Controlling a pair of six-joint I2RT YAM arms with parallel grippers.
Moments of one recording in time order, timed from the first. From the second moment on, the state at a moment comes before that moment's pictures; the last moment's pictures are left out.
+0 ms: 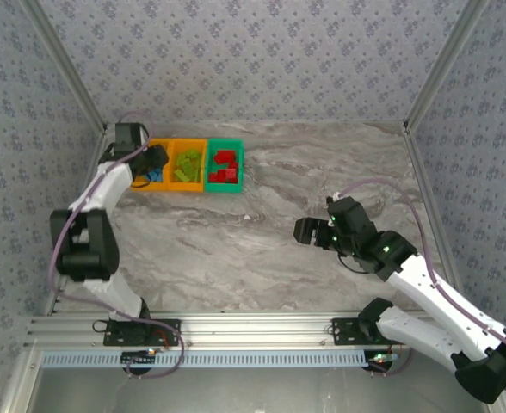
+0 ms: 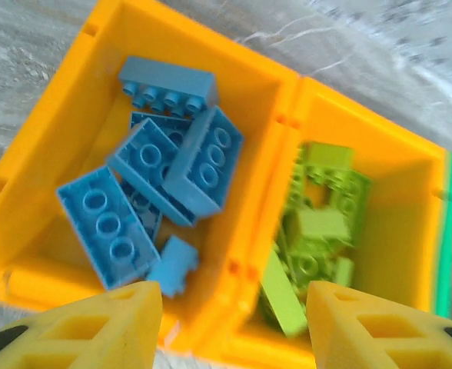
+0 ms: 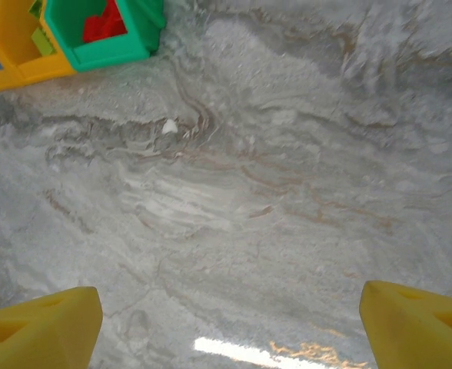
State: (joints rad) left arm -0.03 1.64 1.28 -0.40 0.04 -0.41; right arm 0.67 0.85 0.83 -0.75 0.07 0.71
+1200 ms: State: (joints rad) left arm 0.04 1.54 0.35 0.68 -0.07 -0.03; right arm 0.00 1.52 0.37 0.72 0.23 0.03
